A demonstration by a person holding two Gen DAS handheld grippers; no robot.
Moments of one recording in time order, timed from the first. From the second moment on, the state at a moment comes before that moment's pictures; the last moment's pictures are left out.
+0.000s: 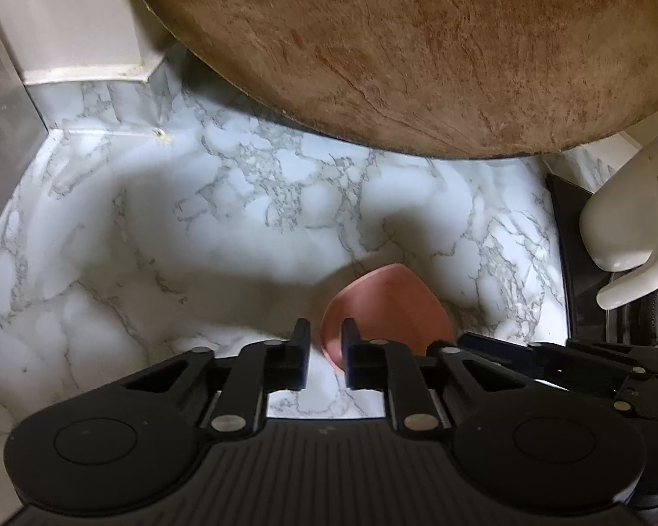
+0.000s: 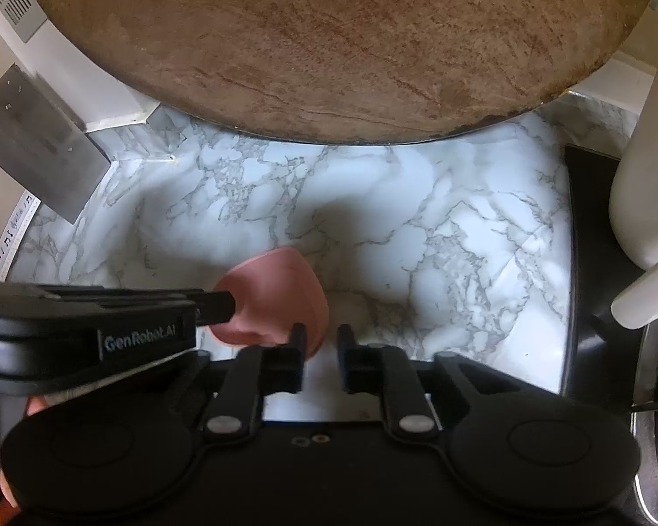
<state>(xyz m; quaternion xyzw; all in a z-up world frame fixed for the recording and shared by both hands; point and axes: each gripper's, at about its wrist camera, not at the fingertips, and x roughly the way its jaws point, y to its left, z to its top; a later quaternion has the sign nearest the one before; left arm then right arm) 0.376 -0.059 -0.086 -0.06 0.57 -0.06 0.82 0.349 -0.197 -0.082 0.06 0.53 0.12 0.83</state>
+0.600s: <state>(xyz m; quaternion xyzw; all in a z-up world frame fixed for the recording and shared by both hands) 0.336 -0.047 -0.048 -0.06 0.55 -0.09 0.83 0.312 -0.195 -0.039 0.07 0.51 0.14 0.85</state>
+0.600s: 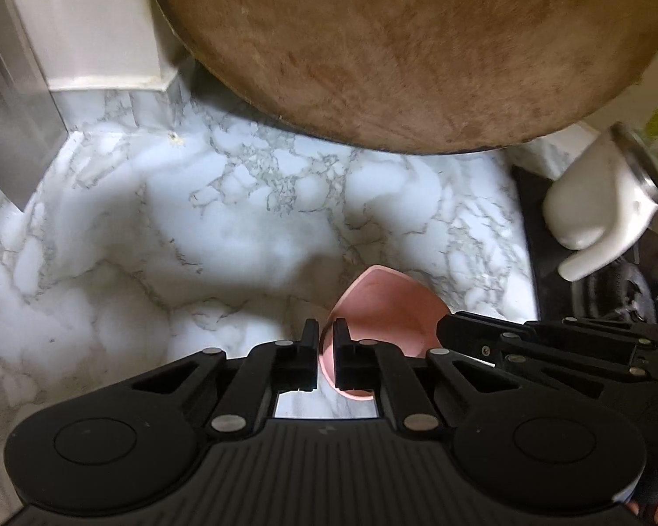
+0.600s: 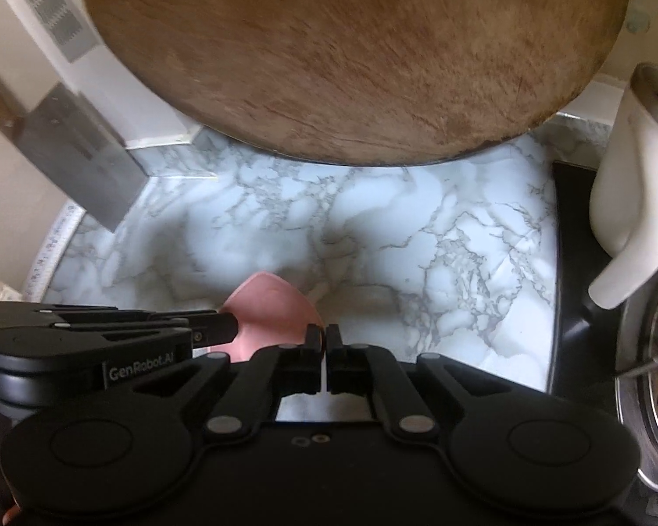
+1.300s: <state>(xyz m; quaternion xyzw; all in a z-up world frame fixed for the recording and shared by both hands) 0.227 0.009 0.040 -0.05 0.52 -0.11 0.85 0.211 -0.135 0.044 0.04 0.47 0.17 0.86</state>
